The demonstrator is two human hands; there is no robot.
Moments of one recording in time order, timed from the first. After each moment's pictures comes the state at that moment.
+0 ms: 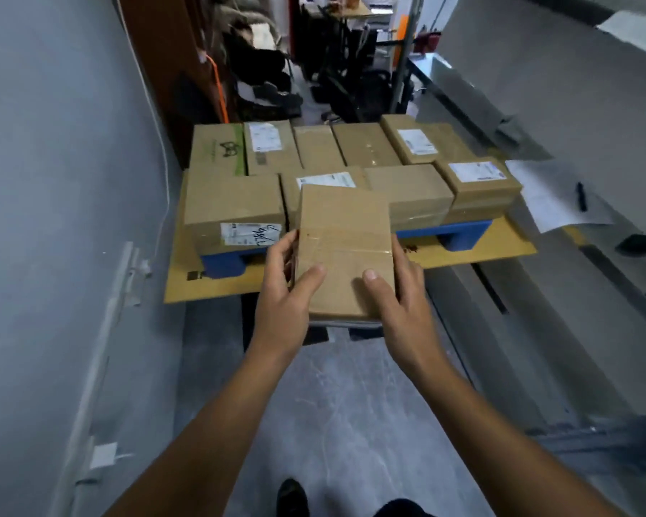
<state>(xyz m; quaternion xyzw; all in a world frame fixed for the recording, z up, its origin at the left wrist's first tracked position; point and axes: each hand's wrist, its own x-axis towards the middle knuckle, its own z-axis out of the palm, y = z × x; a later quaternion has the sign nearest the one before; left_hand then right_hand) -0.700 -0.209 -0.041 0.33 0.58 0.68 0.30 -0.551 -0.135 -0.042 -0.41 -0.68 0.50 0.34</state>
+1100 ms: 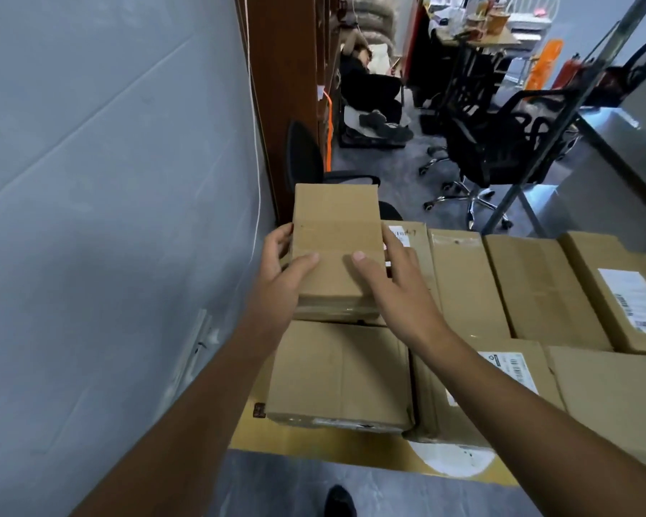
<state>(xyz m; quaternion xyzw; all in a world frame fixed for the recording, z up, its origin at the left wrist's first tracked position) -1.087 -0.013 -0.038 0.22 0.65 0.68 0.26 -0.949 0.112 -0.021 -0.29 -0.76 0.54 0.22</state>
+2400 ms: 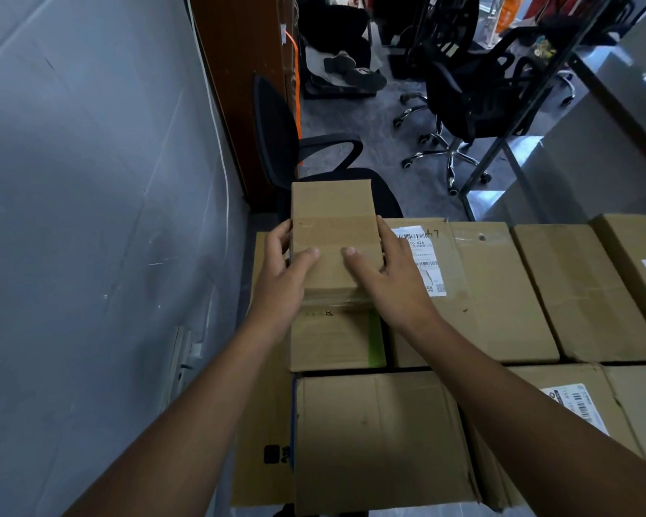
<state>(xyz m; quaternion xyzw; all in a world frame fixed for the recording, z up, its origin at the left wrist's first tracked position) -1.195 0.059 -0.095 0.20 0.69 0.61 0.34 -1.062 0.172 -0.086 -0.41 -0.75 0.49 0.18</state>
